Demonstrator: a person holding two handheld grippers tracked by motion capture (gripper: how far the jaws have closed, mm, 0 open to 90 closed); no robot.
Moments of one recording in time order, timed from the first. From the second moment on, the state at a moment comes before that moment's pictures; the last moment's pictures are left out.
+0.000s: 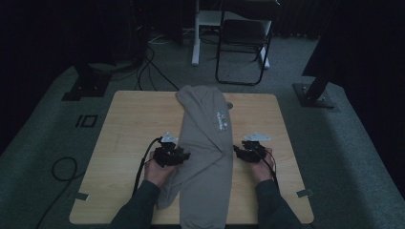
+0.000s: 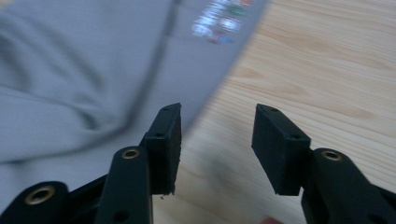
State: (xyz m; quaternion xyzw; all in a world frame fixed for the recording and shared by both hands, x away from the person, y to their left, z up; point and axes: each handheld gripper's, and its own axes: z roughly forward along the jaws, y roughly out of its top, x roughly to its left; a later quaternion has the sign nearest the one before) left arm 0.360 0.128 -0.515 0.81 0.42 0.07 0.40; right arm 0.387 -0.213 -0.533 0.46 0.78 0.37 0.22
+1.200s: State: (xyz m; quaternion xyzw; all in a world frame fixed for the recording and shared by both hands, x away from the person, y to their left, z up) left arm 0.397 0.135 -0.547 0.81 0.45 0.15 0.35; right arm 0.431 -0.133 -0.554 0.44 0.80 0.36 0.20
